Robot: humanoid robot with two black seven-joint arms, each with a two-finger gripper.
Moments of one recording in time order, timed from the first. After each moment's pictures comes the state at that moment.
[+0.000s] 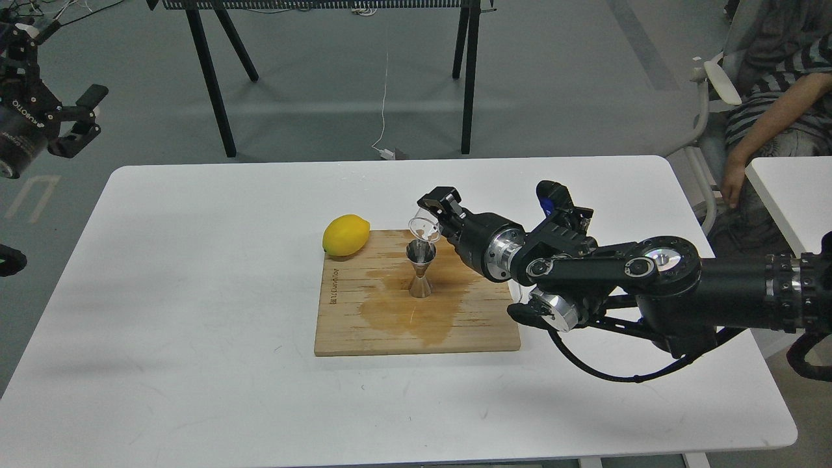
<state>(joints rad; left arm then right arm) -0.60 0.77 -1.03 -0.86 0.50 -0.49 -0.32 1.23 -0.24 -0.24 1.35 -0.09 -0.49 0.08</state>
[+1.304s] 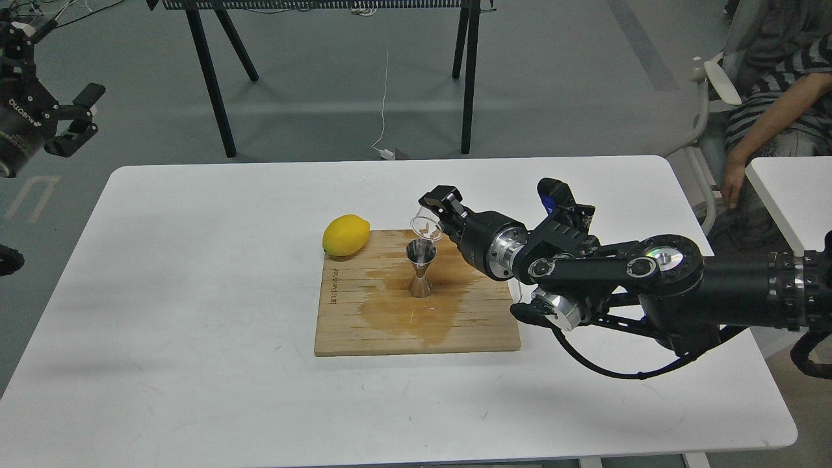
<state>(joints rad) -0.60 0.77 -1.03 -0.86 0.50 -0.49 -0.32 1.21 -0.26 -0.23 1.35 -0.11 -0.49 0.09</state>
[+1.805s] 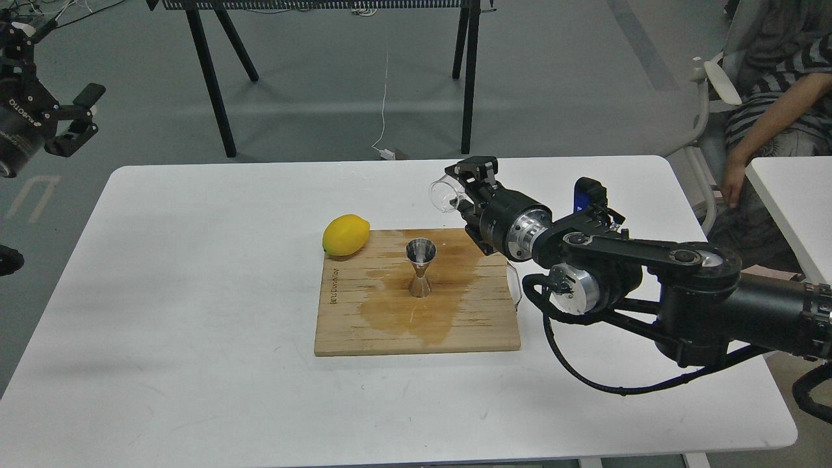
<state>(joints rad) -0.60 0.77 -1.03 -0.86 0.50 -0.49 -0.32 0.95 -0.35 0.25 1.40 0.05 -0.49 0.09</state>
